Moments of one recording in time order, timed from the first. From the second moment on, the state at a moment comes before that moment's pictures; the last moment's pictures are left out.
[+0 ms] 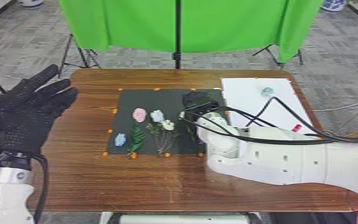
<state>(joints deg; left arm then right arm) 135.0 -45.5 -105.3 -138.7 23.2 19.4 21.6 -25.7 -58.1 -10.8 -92.7 -110.0 10.8 51.5</state>
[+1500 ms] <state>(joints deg) 137.3 -46.3 -105.7 -139.4 23.2 20.0 22.0 -24.2 -54.3 -6.8 -96.6 -107.6 6.9 51.6</state>
